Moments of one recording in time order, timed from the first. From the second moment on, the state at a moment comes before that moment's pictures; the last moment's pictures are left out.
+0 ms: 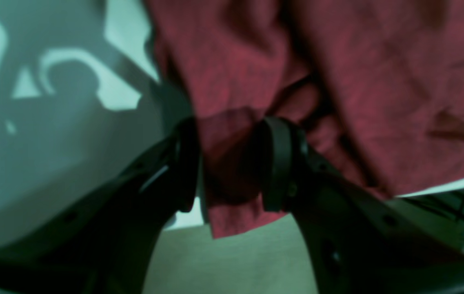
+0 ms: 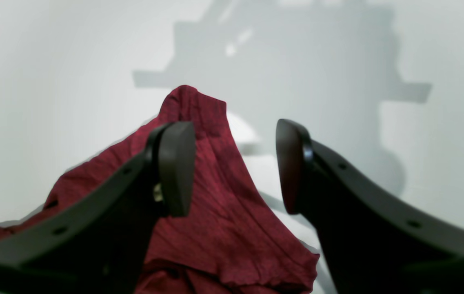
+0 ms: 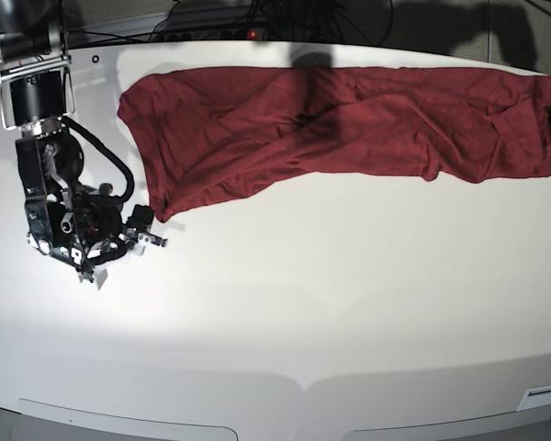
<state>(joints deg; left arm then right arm) 12.1 -47.2 -12.8 57.7 -54.9 -38.1 52.8 16.0 26.7 -9.9 81.7 35.2 36.3 -74.6</state>
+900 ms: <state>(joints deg) 11.8 -45.6 -12.8 50.7 -81.0 -38.1 59.2 16.0 26.7 -9.9 81.7 35.2 36.3 -75.5</state>
